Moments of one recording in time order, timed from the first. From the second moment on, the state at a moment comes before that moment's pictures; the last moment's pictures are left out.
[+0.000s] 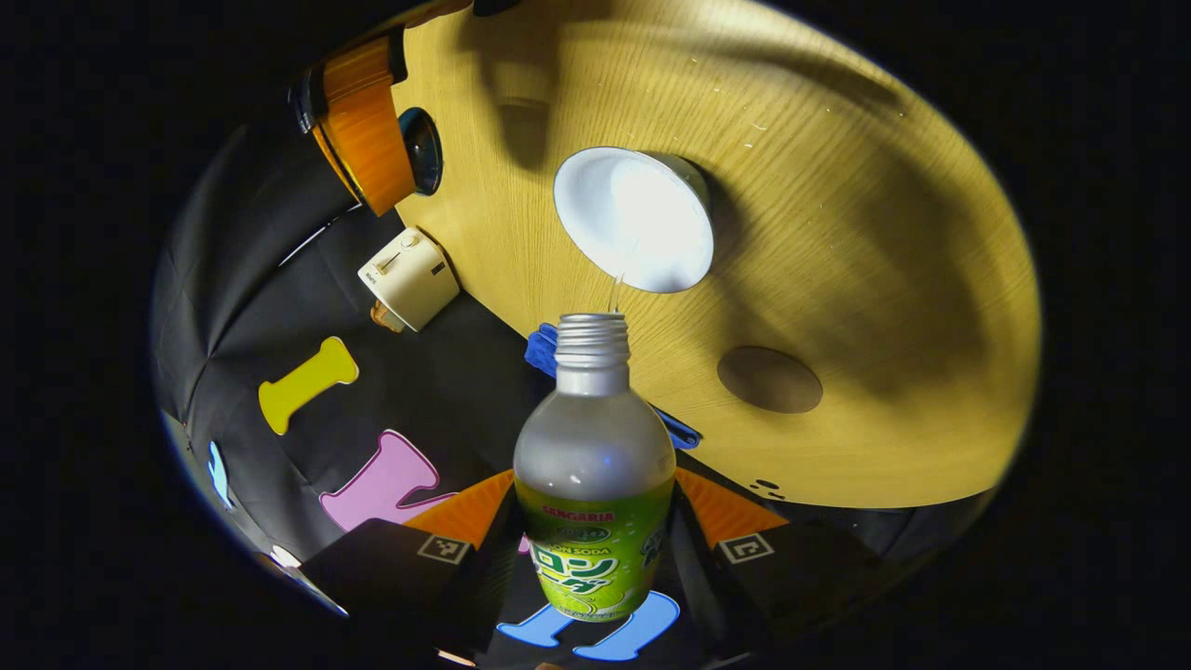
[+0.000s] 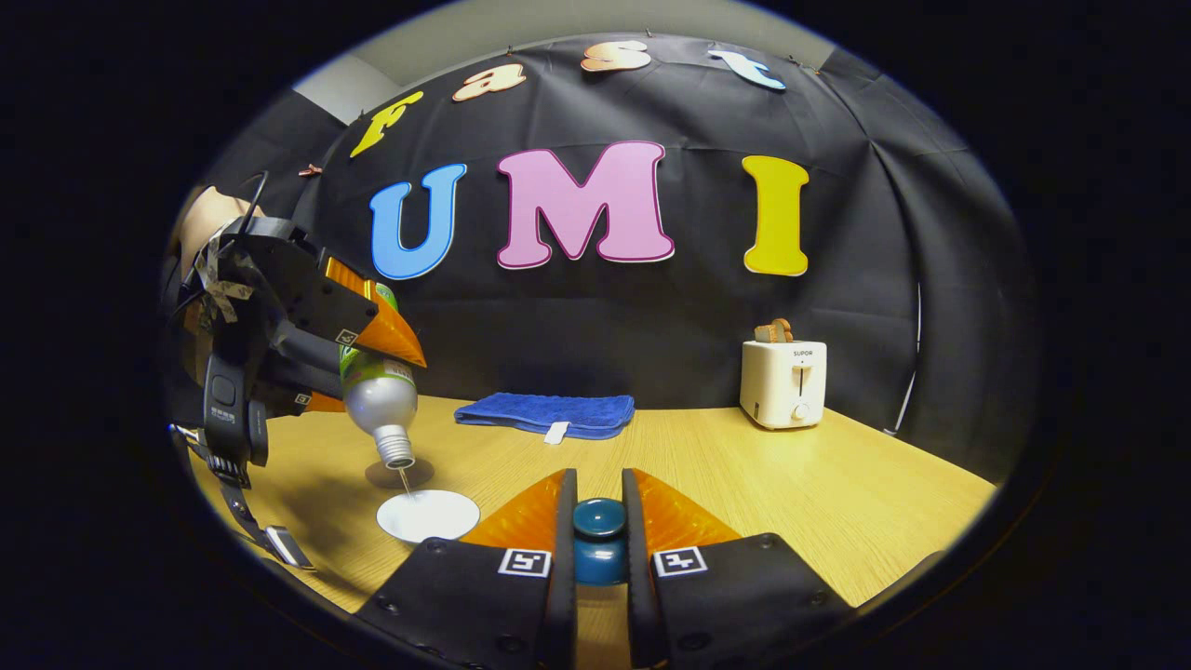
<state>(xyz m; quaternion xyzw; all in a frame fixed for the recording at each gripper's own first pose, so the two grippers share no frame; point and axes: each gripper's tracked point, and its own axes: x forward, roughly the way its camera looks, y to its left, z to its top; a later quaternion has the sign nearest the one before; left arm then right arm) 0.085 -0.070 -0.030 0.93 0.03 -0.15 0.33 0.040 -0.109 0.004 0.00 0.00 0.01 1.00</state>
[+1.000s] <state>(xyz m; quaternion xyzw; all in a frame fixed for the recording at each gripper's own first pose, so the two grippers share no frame) 0.076 -0.068 -0.037 0.93 0.01 -0.16 0.34 0.039 -0.109 0.005 0.00 0.00 0.01 1.00</state>
